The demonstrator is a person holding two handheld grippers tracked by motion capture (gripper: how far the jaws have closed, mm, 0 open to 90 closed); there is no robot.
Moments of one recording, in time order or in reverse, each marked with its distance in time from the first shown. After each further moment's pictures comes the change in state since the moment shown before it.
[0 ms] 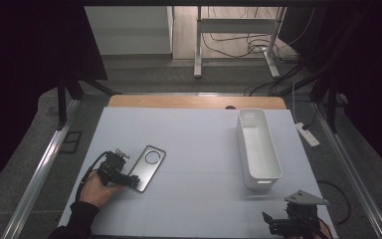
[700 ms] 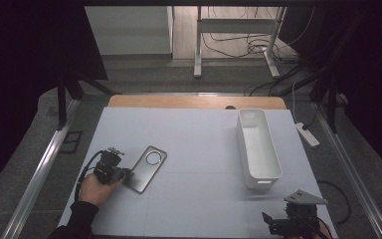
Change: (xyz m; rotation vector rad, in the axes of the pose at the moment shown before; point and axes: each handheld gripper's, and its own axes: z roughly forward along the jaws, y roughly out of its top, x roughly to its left) left arm 0.011 -0.004 -0.003 -0.046 -0.091 -0.094; right arm 0.000 0.000 0.001 0.007 0.003 -0.005
